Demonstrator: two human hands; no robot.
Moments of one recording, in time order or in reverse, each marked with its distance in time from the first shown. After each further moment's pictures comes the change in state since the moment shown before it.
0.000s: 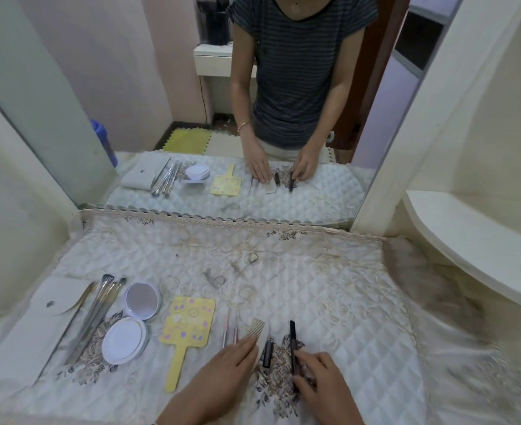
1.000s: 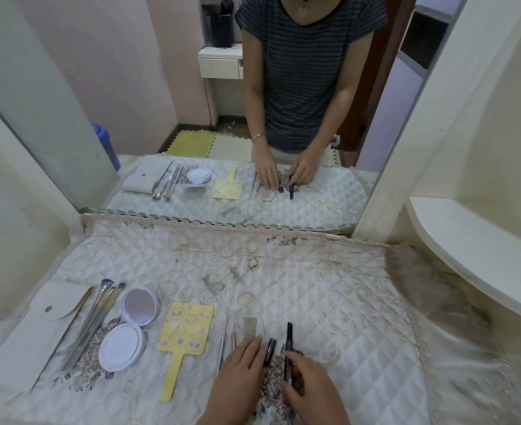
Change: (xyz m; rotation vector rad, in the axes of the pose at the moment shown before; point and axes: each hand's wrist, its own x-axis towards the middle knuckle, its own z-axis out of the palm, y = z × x) left_hand 0.027 0.031 0.026 -0.113 0.285 -0.205; right_hand 0.017 0.006 0.012 0.019 0.047 -0.090
